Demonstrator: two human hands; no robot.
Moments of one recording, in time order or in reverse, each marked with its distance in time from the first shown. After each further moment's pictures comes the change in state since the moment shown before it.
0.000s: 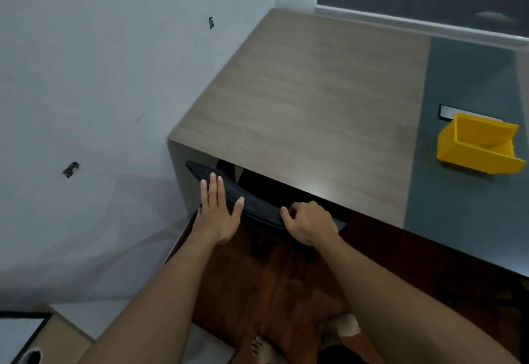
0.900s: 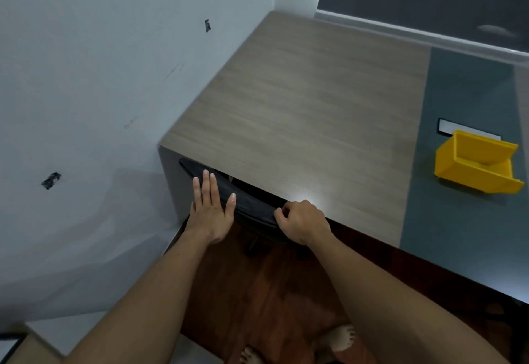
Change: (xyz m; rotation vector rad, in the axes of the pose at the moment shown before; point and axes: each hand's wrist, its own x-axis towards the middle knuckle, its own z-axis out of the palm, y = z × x) left_hand 0.059 0.011 -0.013 0.040 0.043 0.012; right_hand 0.062 0.001 -0.018 -0.020 -0.021 -0.019
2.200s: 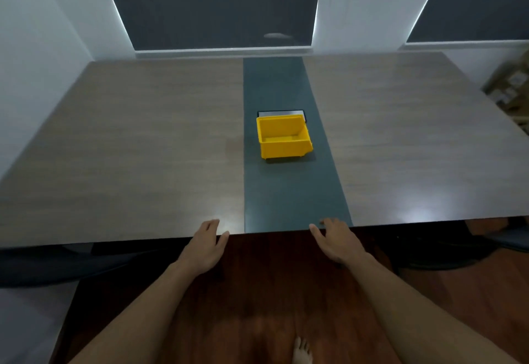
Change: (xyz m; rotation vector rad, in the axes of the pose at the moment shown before) left_hand -0.078 0.361 0.204 0.052 -0.236 0.498; right_hand -0.265 0.471 -0.081 0.237 0.127 0.576
